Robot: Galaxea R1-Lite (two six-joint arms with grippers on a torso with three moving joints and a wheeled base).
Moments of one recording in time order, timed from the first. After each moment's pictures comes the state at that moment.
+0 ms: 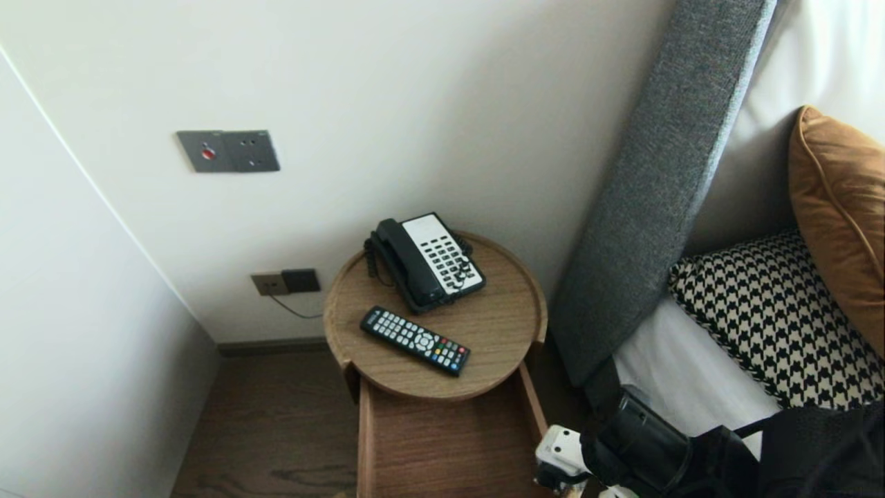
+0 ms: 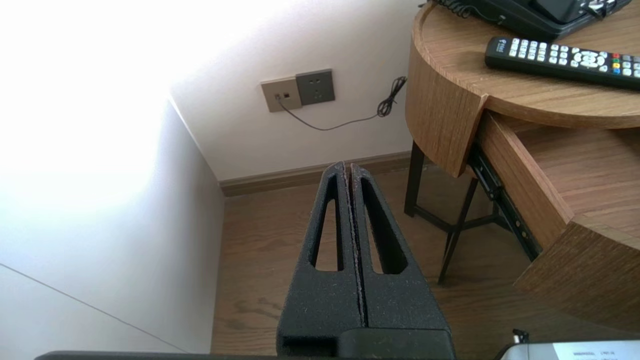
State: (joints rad) left arm 0.00 0.00 0.00 0.00 -0.01 0.14; right arm 0.82 1.72 -0.66 0.10 0.02 -0.01
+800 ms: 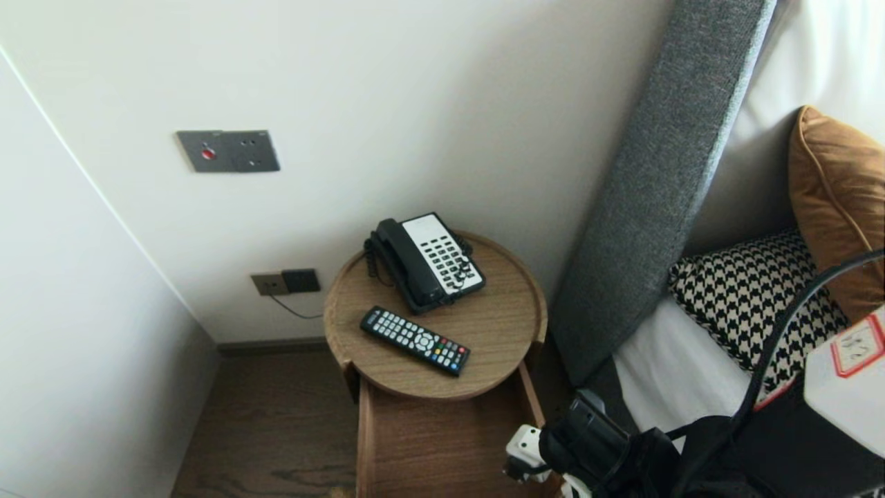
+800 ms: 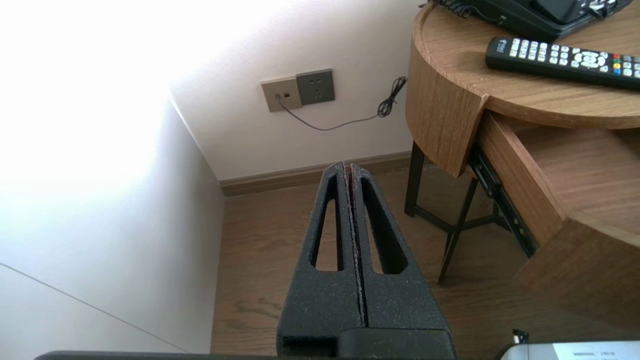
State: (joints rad) left arm 0.00 0.00 0.00 0.00 -0.01 0.14; right arm 0.79 1.91 -0.66 -0.12 0.02 -0.01
